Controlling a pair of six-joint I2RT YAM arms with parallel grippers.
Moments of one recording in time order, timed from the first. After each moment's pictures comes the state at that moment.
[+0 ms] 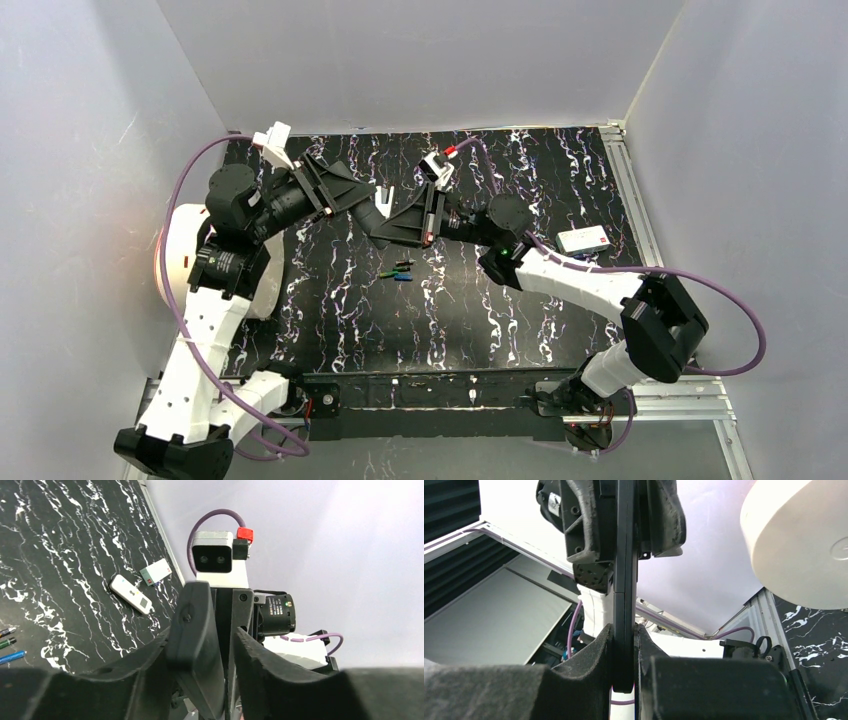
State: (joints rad) left arm -0.23 0.93 1.18 -0.34 0.63 -0.93; right arm 0.88 1.49 0.99 0.91 -0.63 1.42
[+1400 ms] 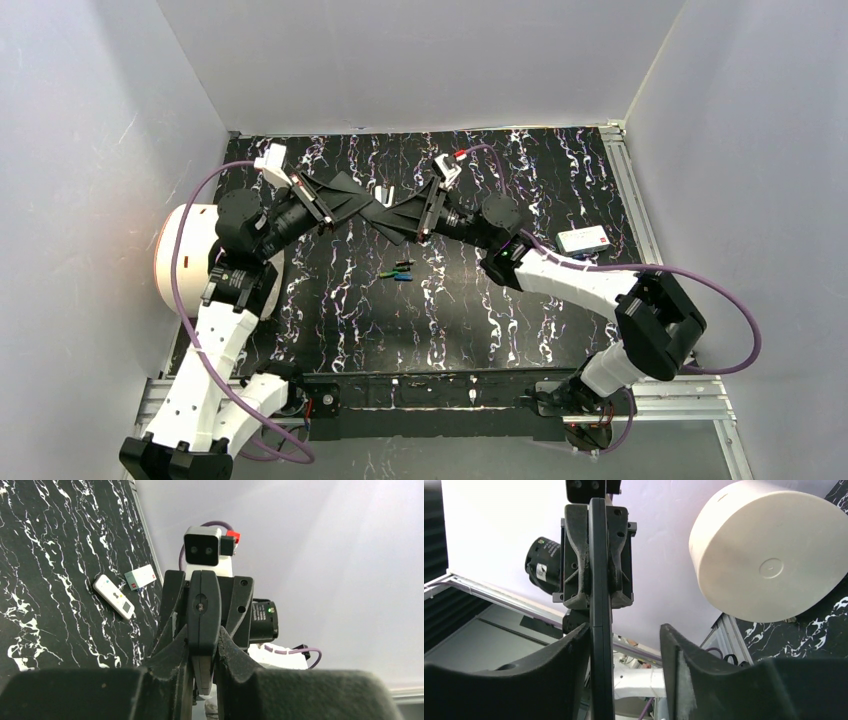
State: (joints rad) left arm -0.23 0.87 0.96 -0.11 0.61 -1.12; right arm 0.85 1.50 0.95 0.85 -0.50 1.37
